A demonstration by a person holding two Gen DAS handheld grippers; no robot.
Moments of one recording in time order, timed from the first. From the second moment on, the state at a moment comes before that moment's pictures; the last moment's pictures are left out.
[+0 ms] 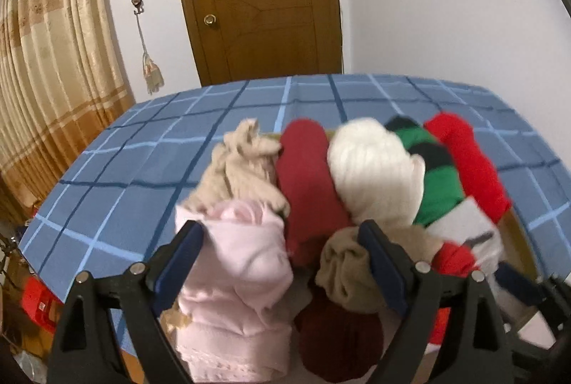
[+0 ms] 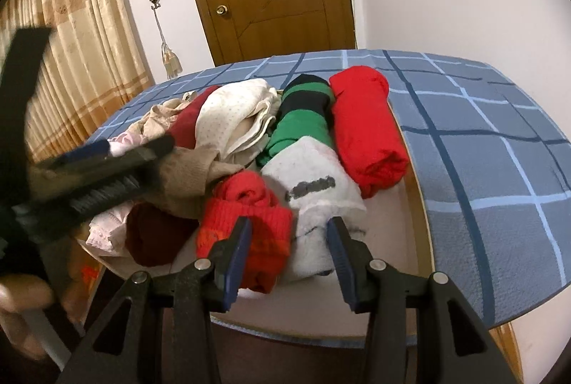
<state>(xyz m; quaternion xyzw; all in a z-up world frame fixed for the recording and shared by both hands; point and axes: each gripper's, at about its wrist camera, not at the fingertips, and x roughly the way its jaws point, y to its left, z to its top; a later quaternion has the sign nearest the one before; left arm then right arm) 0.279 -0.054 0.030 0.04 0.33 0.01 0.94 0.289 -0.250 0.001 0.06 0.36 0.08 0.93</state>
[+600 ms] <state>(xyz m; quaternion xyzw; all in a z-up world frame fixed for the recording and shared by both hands) 0.224 -0.050 0.037 0.03 0.28 -0.03 0.96 0.250 -0.268 0.013 0.17 0.31 0.10 0.93</state>
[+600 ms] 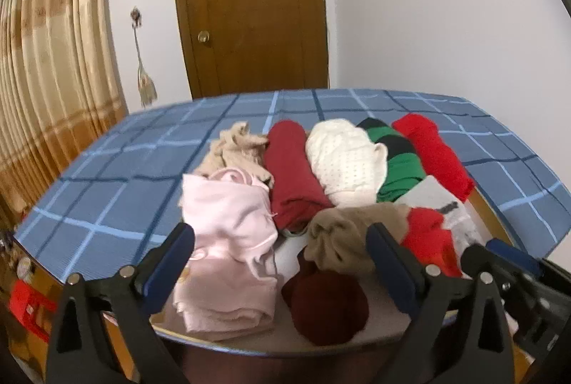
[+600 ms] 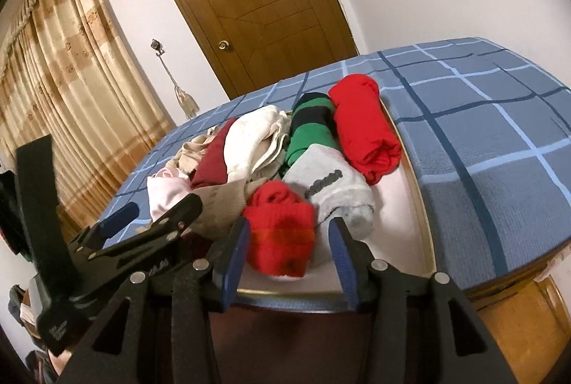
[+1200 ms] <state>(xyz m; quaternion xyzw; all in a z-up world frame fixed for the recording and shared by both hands) 0.161 -0.029 0.041 0.02 0.27 -0.03 0.96 0.195 -0.257 0.022 0.16 0.28 0.10 0.94</state>
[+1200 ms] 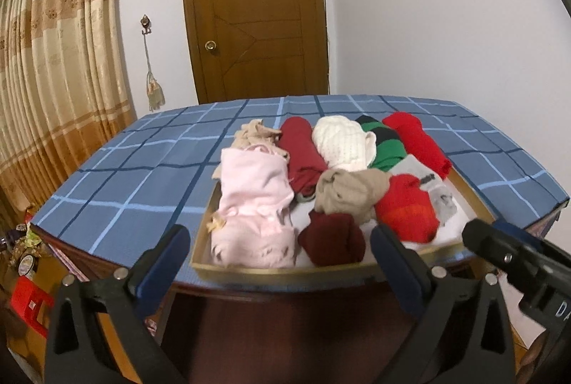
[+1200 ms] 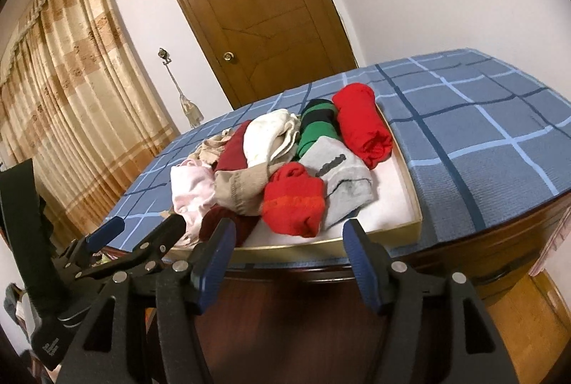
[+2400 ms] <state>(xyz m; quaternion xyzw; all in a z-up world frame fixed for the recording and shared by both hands) 0.078 -0.003 0.046 0.01 0.25 -0.03 0.97 0.093 -0.229 0.048 0.11 0.18 0.09 0.97</state>
